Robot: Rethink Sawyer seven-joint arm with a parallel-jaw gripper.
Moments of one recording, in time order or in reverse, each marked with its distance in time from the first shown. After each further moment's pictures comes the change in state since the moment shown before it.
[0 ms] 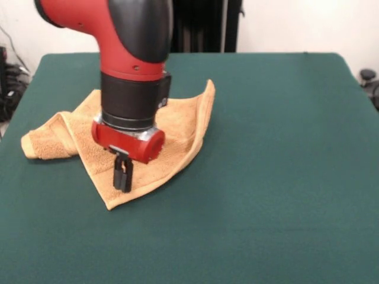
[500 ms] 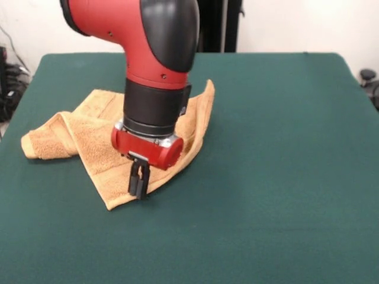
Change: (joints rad) arm 0.047 0.025 -0.019 0.020 0.037 -0.079 0.000
